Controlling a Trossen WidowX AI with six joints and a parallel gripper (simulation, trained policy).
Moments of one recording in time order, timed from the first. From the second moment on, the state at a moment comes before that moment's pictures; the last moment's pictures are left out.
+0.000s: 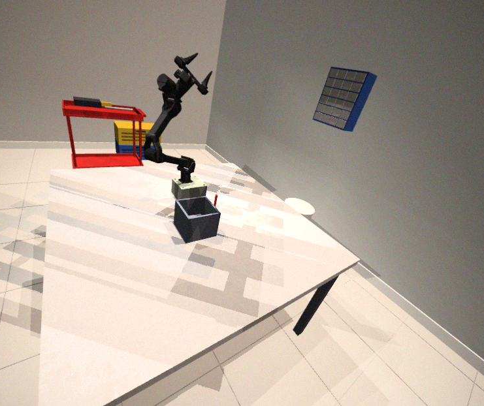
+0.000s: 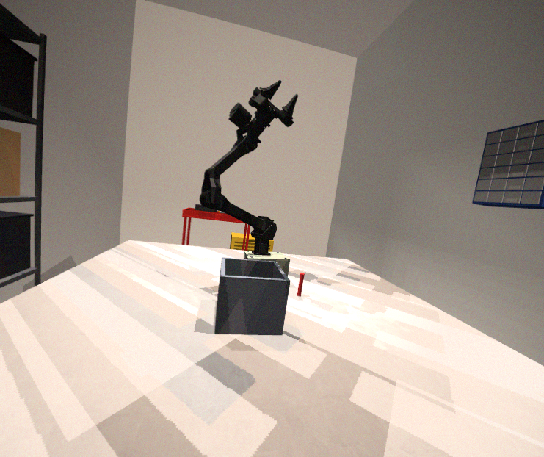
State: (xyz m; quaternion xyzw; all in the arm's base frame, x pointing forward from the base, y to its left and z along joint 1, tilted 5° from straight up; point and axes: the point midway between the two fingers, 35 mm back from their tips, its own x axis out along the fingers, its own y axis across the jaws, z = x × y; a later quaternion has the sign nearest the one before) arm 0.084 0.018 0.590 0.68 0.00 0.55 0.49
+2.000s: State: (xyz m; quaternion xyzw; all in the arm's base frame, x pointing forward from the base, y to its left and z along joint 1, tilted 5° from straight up) arm 0.186 0.204 0.246 0.51 0.50 -0.07 0.70
